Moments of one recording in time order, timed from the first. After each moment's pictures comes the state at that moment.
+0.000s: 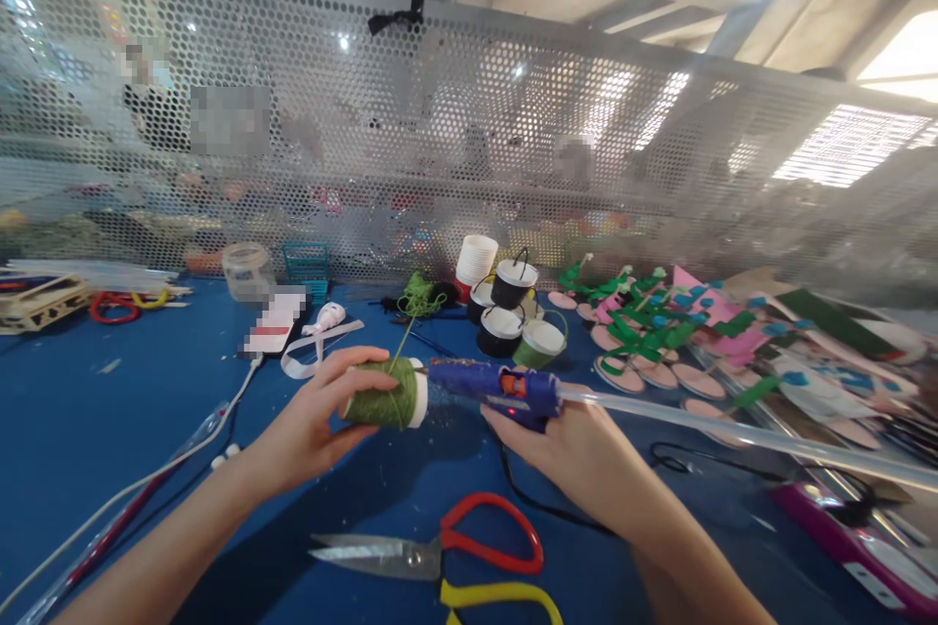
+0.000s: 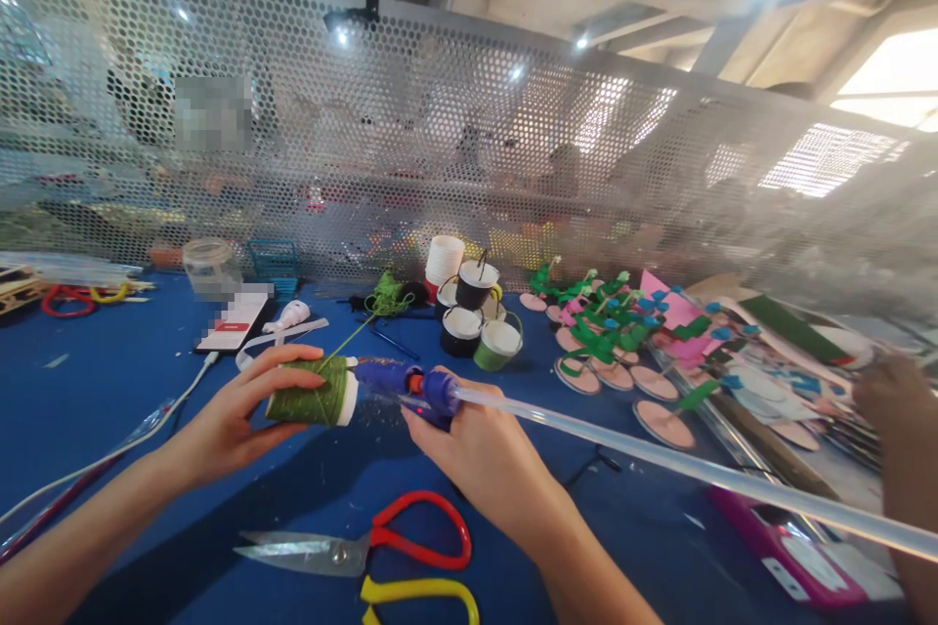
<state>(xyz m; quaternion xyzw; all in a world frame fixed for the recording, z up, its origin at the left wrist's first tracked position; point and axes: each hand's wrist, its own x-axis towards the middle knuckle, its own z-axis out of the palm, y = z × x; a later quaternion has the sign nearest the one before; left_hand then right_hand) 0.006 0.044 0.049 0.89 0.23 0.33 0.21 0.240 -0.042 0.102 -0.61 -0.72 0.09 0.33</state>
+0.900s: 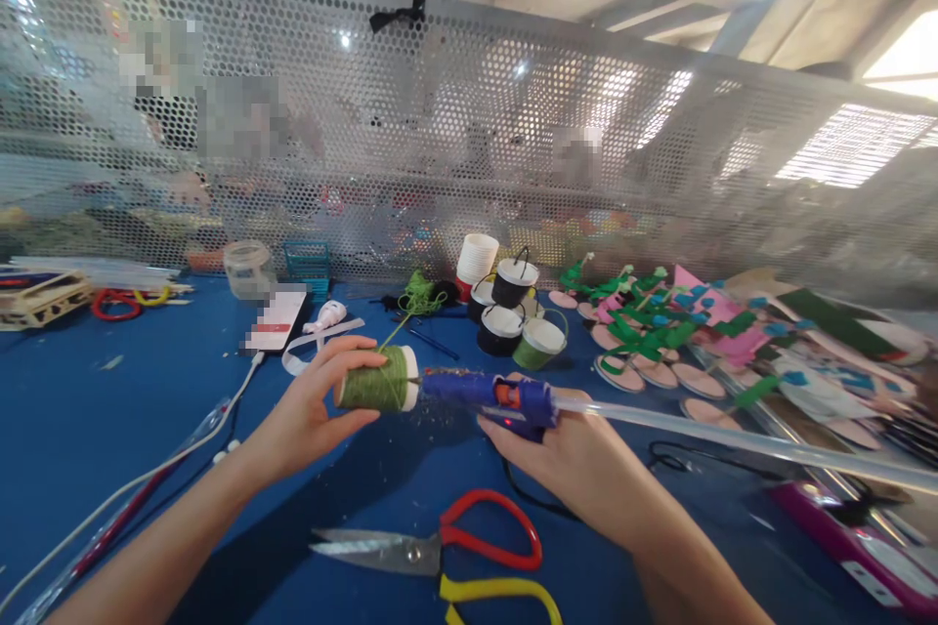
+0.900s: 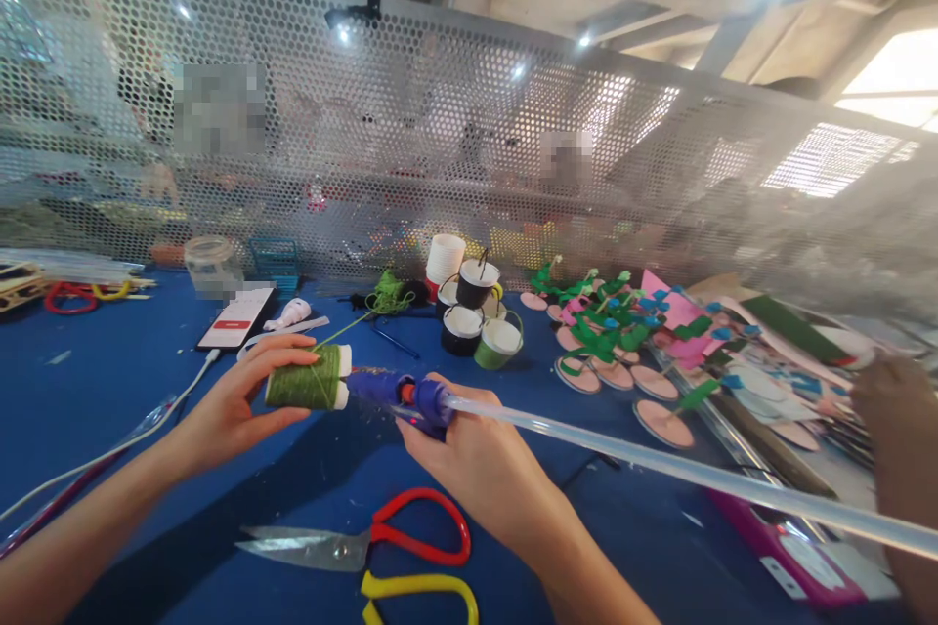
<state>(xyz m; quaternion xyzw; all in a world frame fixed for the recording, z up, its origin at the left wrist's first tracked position) 0.006 0.048 0.048 0.86 0.27 0.35 0.23 0.238 -0.046 0.091 -0.60 -0.70 0.15 0.35</state>
